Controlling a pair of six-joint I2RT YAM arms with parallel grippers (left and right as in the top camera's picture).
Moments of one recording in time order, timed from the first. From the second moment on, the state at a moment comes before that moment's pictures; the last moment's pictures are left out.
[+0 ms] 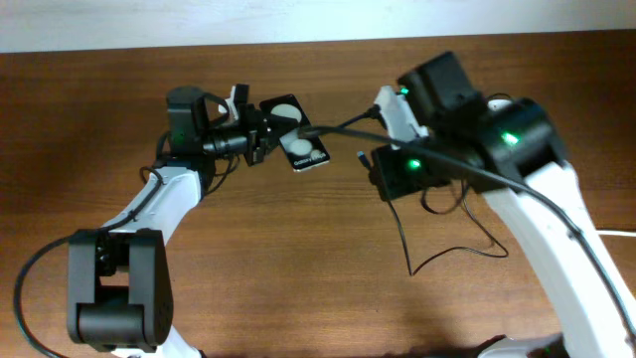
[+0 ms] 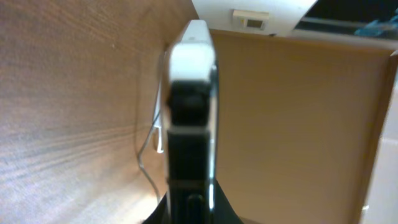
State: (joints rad) left arm -0.08 1.82 1.09 0.25 1.10 -1.21; right arm 0.47 1.55 1.89 -1.47 -0.27 0.20
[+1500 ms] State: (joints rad) left arm -0.06 1.82 1.09 0.53 1.22 -1.39; right arm 0.69 1.53 1.48 -0.91 -0.09 0.33
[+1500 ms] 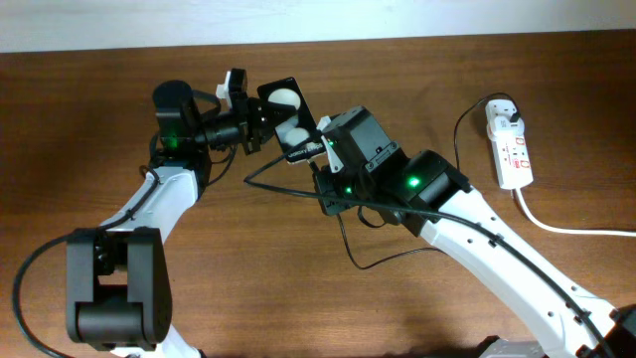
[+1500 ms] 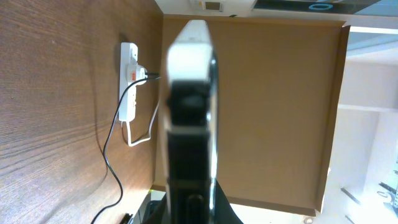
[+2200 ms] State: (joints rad) left arm -0.05 1.82 1.09 0.53 1.23 -1.39; right arm 0.69 1.53 1.48 -0.89 -0.09 0.33
